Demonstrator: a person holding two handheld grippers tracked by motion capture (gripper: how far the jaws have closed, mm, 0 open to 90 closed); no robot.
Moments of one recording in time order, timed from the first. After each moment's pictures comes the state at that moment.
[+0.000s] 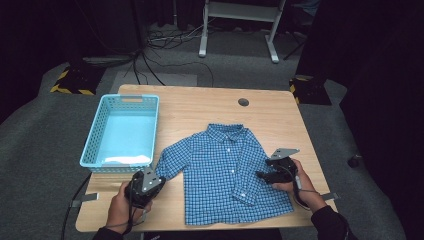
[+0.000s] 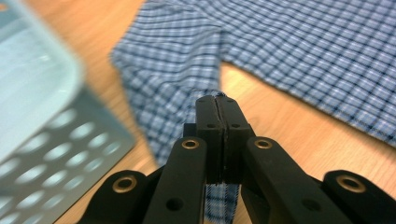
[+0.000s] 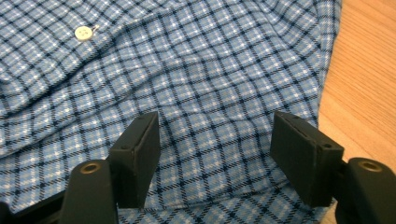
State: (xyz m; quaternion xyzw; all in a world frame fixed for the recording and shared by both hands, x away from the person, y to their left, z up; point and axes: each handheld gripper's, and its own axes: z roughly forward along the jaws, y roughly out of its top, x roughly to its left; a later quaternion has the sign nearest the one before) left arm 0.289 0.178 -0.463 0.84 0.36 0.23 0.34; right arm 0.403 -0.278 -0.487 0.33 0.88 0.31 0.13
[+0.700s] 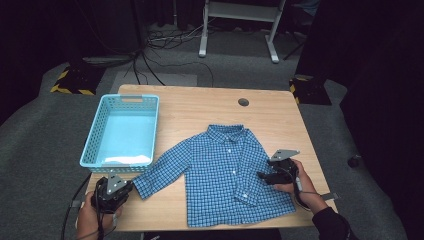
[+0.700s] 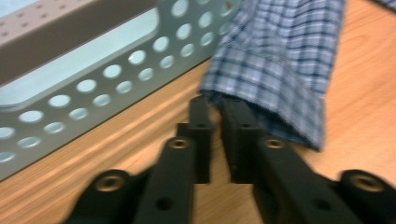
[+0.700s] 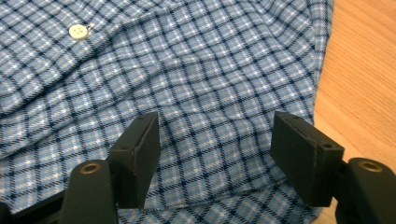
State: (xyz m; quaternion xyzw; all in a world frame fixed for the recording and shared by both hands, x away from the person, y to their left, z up) left arm 0.273 0.251 -0.482 0.81 0.45 0.23 0.31; right arm 0.398 -0.278 -0.485 0.33 0.88 0.30 0.15
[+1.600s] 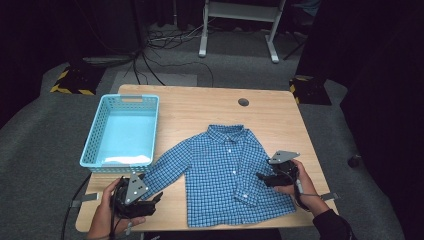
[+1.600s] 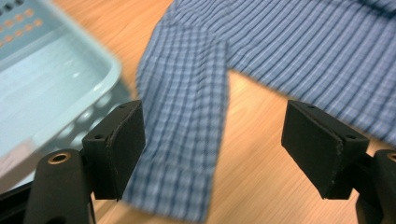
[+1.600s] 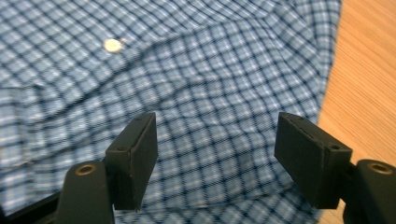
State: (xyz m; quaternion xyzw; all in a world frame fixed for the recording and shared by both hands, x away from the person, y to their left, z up) left arm 0.259 0.186 -0.439 0.83 0.35 0.24 0.37; right arm 0.386 -0.270 -0.472 0.30 0.89 0.30 0.17
